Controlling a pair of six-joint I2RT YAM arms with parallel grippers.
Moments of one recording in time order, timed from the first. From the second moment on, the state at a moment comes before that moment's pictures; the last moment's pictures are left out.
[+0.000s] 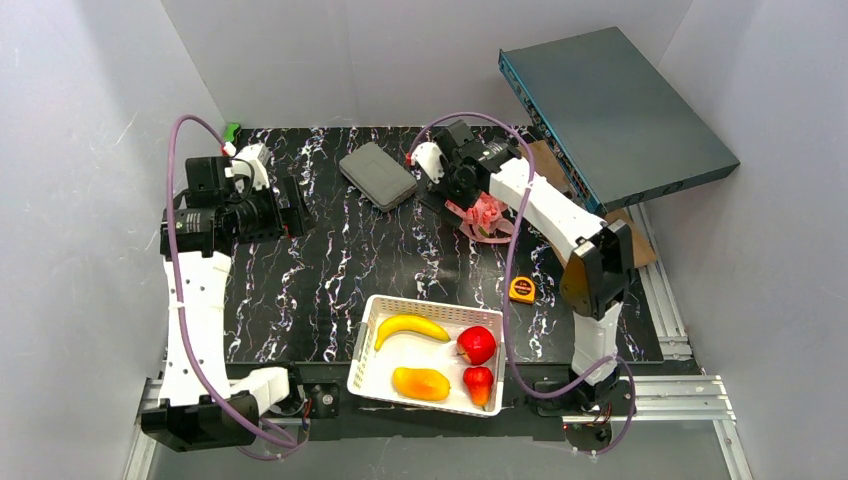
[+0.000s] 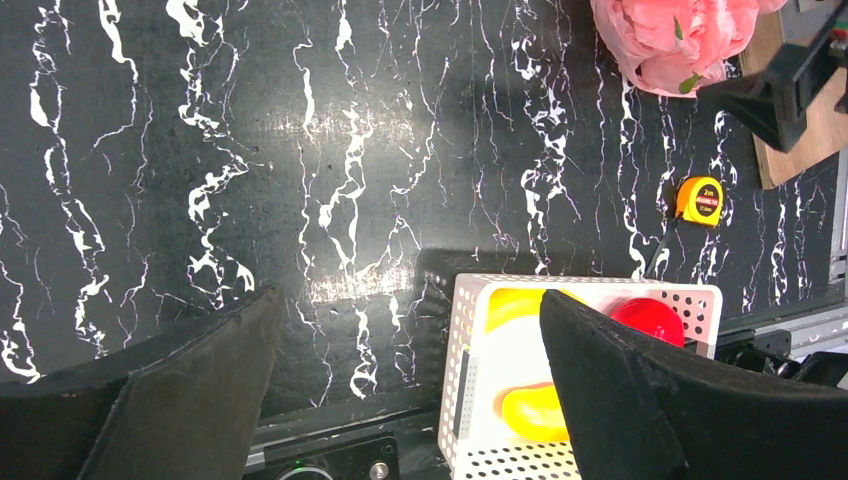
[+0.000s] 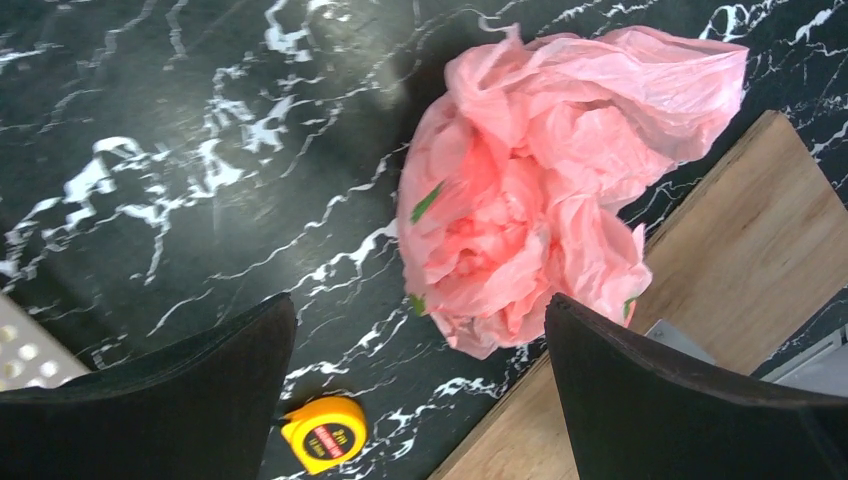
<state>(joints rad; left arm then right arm) 0.09 1.10 1.44 -1.16 0.35 -0.10 0.68 1.91 1.86 -0.98 0.02 -0.43</state>
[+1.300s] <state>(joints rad) 0.09 1.08 1.28 -1.05 0.63 -0.02 0.50 1.96 1.89 -0.99 -0.31 -0.47</state>
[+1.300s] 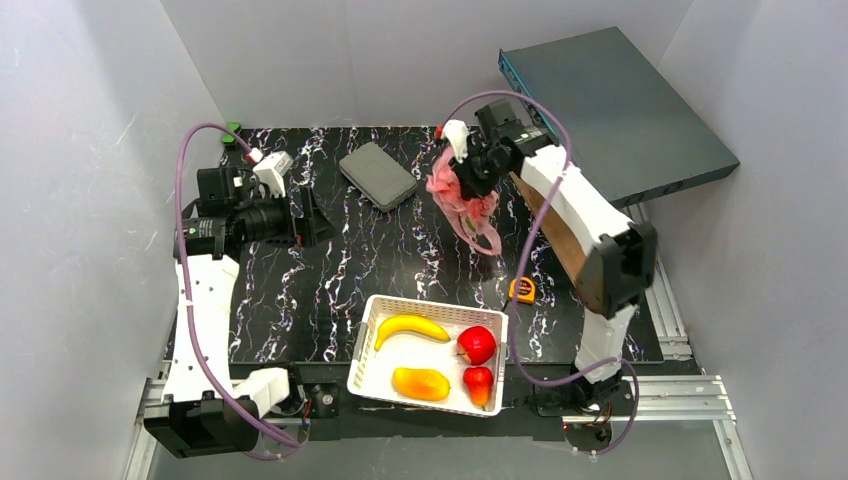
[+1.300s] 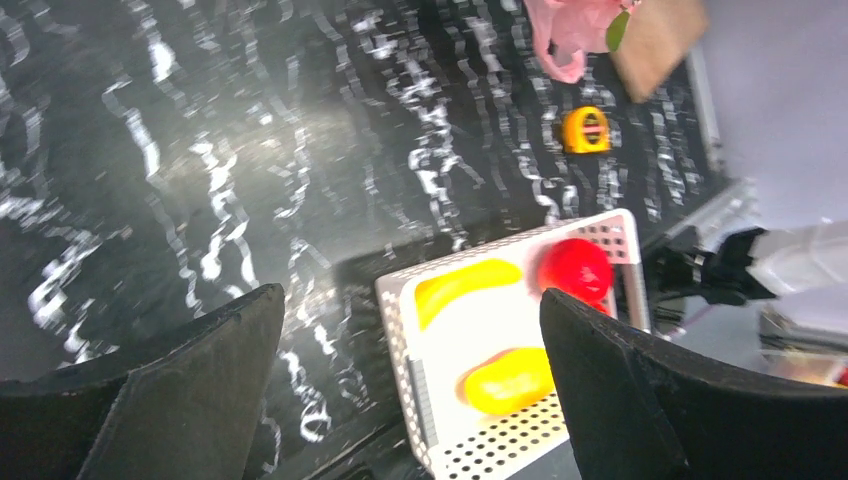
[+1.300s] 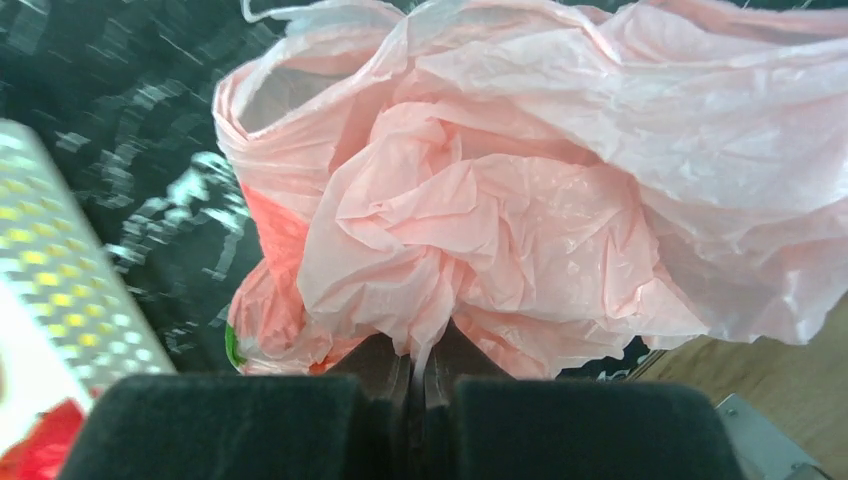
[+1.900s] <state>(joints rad) -0.20 1.09 1.11 -0.36 0.97 -0.37 0.69 1.51 1.67 -0.62 -0.72 -0.19</state>
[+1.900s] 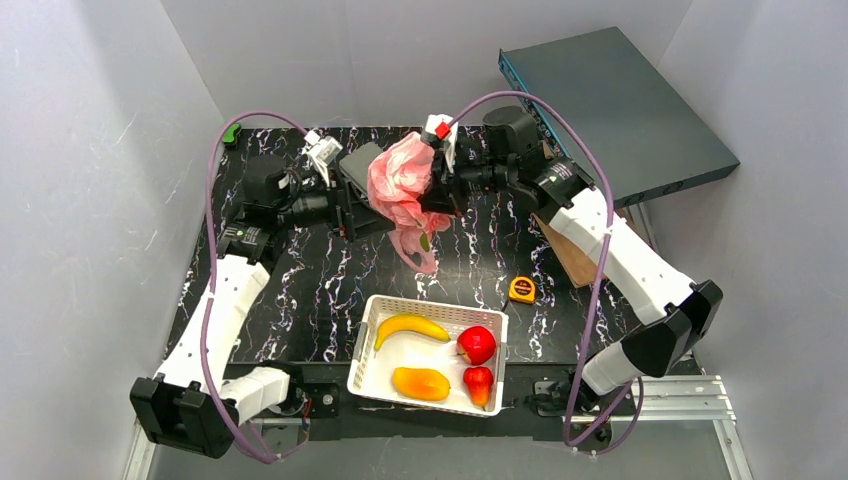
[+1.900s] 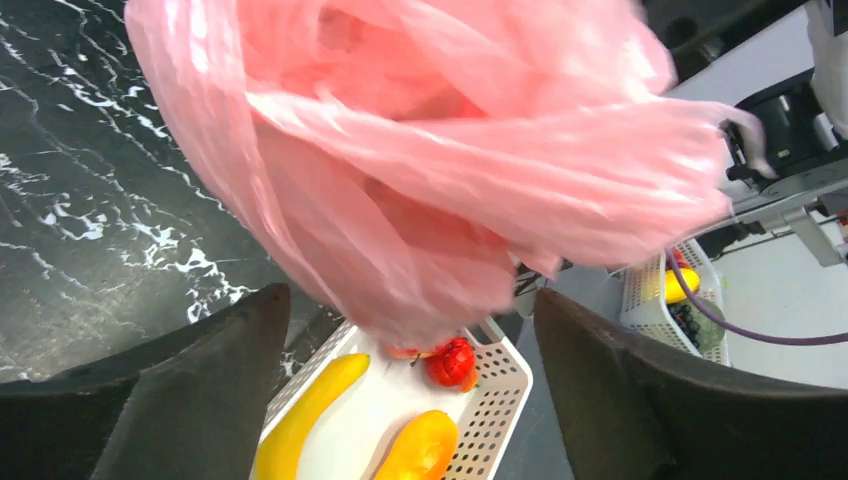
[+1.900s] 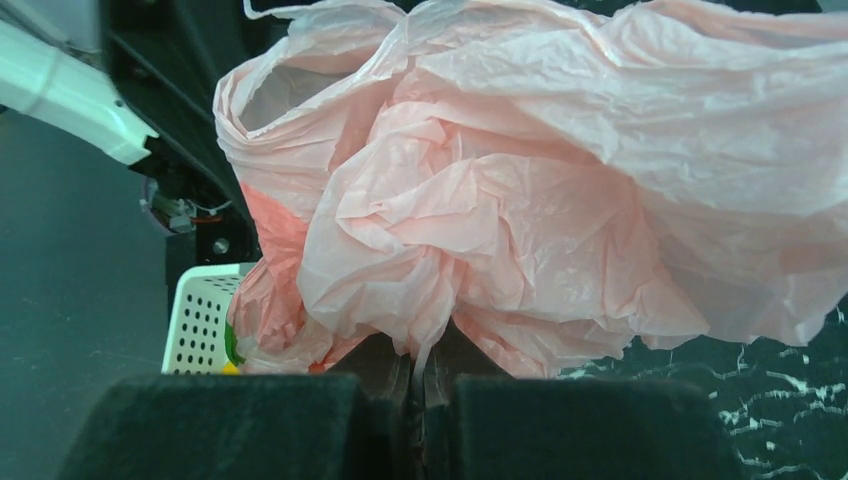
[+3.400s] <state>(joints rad) -0.23 1.05 1.35 -0.68 0.96 0.18 0.60 1.40 1.54 -0.69 -0.72 -0.07</state>
